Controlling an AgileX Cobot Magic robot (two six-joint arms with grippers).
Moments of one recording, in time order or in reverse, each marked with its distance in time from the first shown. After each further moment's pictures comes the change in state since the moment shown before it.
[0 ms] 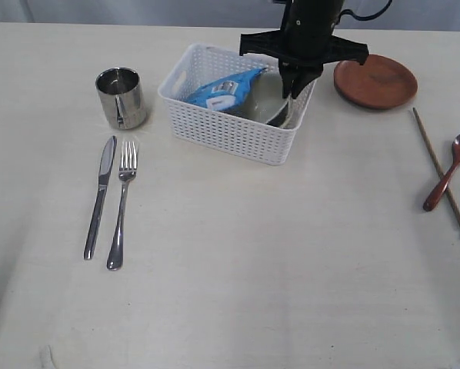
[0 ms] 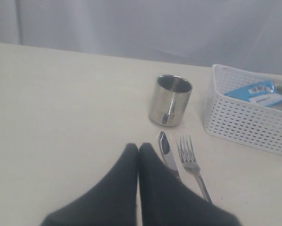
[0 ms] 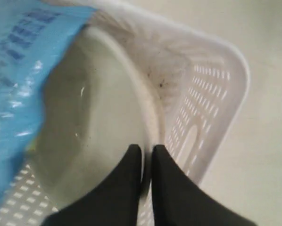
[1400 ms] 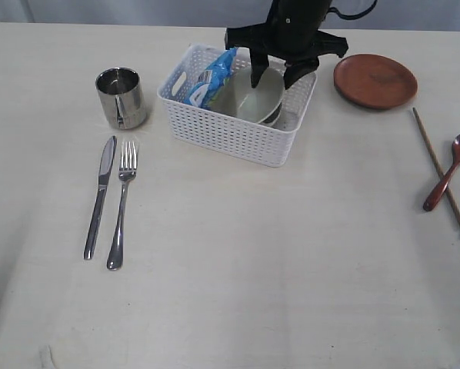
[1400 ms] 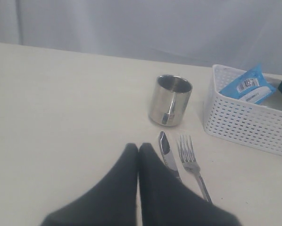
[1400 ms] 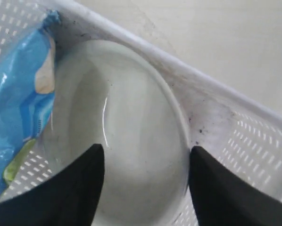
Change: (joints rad) left arm 0.000 0.000 0.000 0.000 0.000 0.000; right arm 0.004 0.016 -0.015 0.086 -0.129 -0.154
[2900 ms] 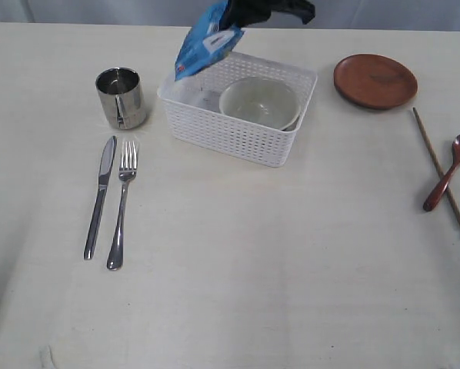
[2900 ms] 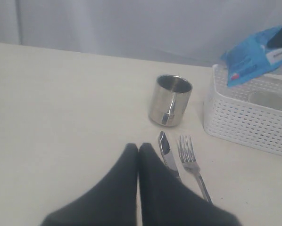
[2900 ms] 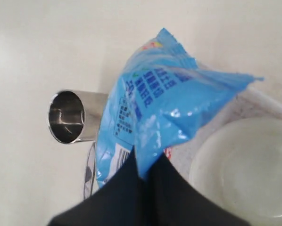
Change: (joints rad) left arm 0.000 0.000 0.000 0.000 0.000 0.000; right arm -0.034 -0.040 -0.114 0.374 -0.049 -0.120
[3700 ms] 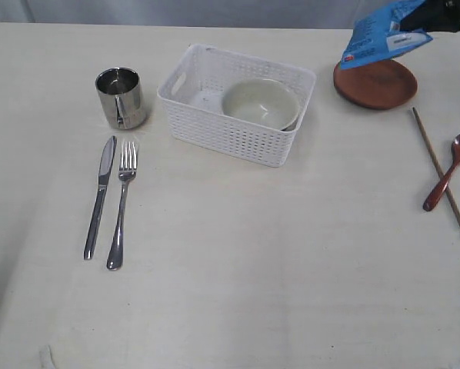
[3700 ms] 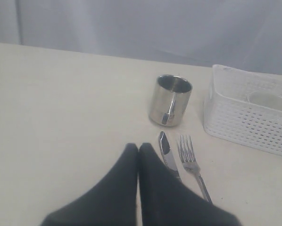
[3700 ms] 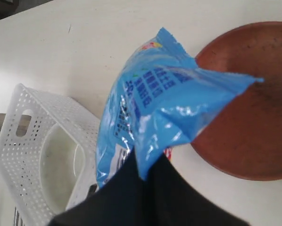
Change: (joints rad) left arm 0.000 0.000 0.000 0.000 0.000 0.000; right arm -0.652 0.026 0.179 0.348 0.161 -0.673
